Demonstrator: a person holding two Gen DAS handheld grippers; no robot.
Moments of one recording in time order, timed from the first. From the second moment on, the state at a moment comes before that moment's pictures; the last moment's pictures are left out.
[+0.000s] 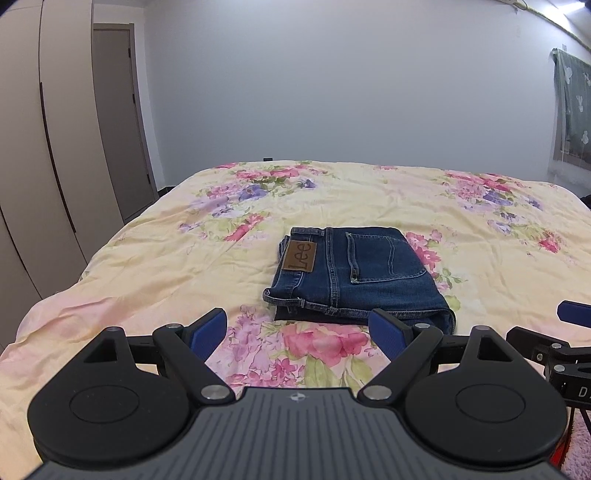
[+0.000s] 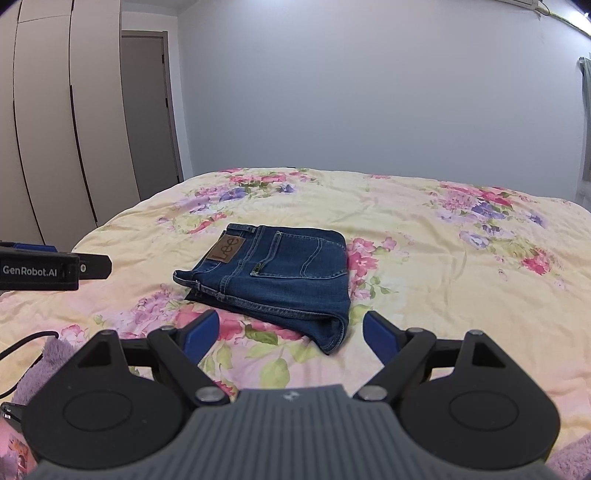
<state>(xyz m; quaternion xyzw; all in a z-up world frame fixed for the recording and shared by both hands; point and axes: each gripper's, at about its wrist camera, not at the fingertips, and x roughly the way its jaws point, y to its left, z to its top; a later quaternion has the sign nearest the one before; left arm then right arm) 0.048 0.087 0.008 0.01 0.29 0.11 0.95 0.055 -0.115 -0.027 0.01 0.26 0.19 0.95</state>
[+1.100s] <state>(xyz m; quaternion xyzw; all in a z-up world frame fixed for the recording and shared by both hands) 0.047 0.087 0.008 0.01 0.29 0.11 0.95 0.053 -0.115 -0.023 0.00 0.25 0.20 0.95</state>
